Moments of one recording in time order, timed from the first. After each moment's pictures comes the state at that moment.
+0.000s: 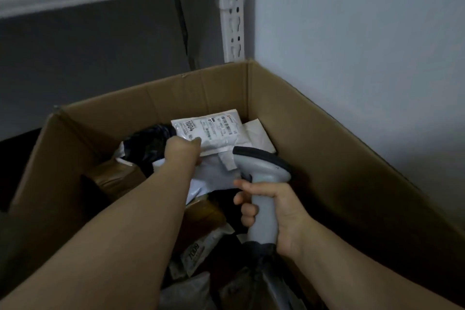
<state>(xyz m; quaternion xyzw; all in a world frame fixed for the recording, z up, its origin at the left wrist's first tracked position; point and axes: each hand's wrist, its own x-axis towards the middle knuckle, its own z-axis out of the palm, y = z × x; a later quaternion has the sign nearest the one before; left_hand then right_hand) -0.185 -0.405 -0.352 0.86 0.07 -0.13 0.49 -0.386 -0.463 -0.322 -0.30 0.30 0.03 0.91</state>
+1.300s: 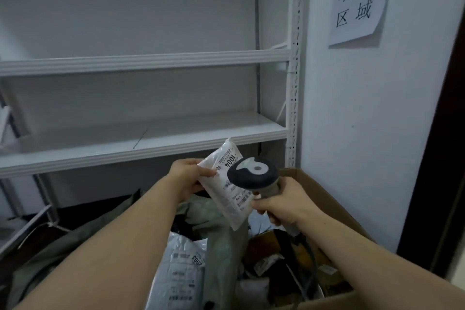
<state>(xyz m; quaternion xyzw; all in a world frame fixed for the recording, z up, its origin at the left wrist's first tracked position) -0.450 -0.074 0.011 0.72 -0.03 -0.13 0.68 -0.592 -0.239 -0.005 -0.80 0.10 -0.10 0.58</state>
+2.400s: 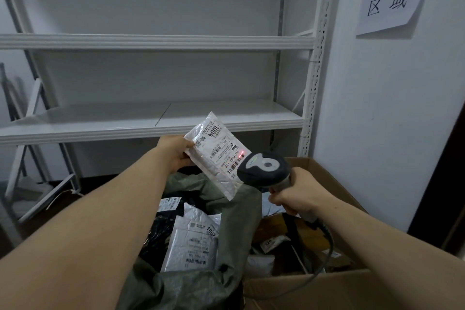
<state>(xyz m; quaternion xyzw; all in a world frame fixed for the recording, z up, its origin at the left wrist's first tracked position) -0.440 -0.008 0.018 0.69 0.05 -0.06 0.72 -0.602 -0.223 -0.013 -0.90 0.08 -0.04 0.44</state>
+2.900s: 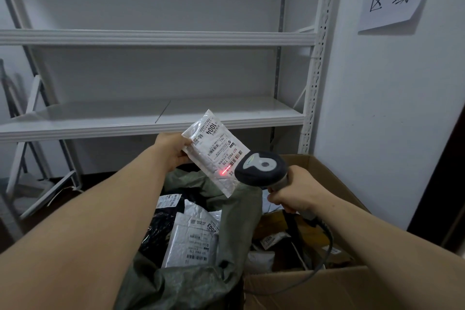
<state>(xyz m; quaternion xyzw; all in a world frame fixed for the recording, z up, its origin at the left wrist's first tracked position) -0.437 -0.002 0.014 0.69 0.06 -0.05 0.72 -0.602 -0.219 -0.013 -0.90 0.06 -0.03 0.42</state>
